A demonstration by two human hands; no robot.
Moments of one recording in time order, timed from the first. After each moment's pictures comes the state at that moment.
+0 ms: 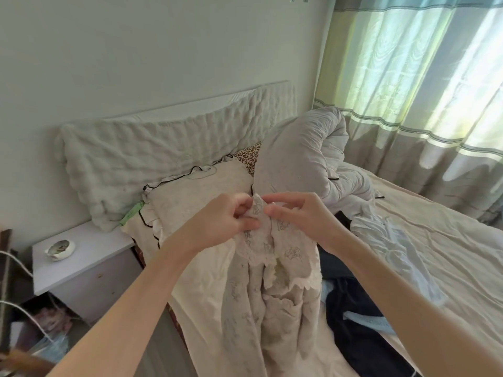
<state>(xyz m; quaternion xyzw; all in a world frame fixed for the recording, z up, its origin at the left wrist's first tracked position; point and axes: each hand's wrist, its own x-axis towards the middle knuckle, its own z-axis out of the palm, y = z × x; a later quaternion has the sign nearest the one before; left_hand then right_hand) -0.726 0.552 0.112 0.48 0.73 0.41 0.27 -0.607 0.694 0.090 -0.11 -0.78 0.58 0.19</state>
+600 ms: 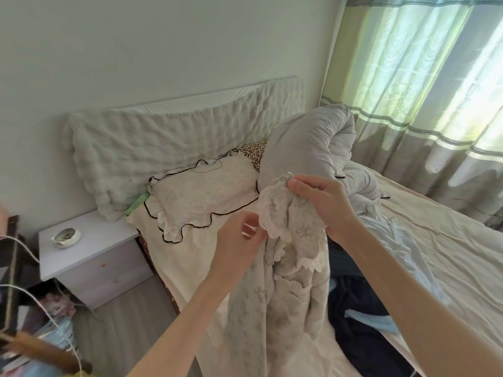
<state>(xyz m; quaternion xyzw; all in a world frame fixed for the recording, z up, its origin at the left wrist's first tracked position) -0.701 0.552 0.032 0.35 0.74 0.57 0.08 -0.617 0.699 0.093 -0.16 -0.64 0.69 0.31</state>
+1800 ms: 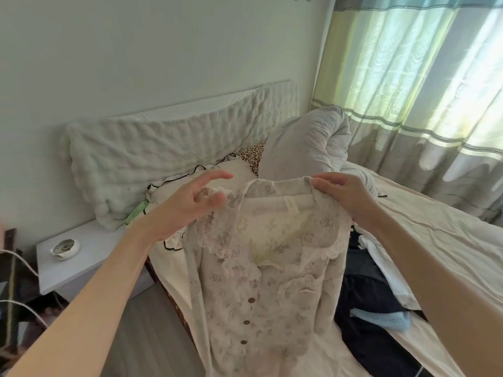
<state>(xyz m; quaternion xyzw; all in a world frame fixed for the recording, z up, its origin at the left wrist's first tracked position) -0.809 0.499 0.101 0.49 0.71 0.44 0.25 -0.610 0.750 0.086 -0.22 -0.77 0.53 0.28</state>
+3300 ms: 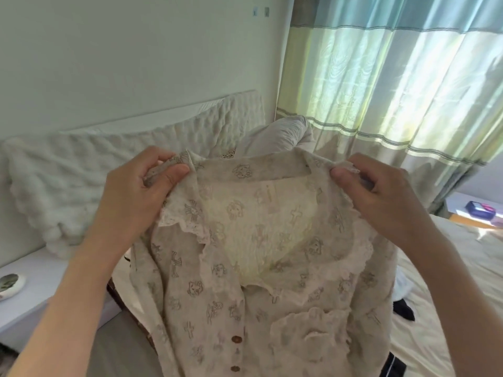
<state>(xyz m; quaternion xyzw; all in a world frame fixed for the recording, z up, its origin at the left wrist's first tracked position) -0.784 0.502 0.159 0.49 0.68 0.53 -0.10 -0.539 0.695 0.165 -0.25 -0.86 0.17 0.41</state>
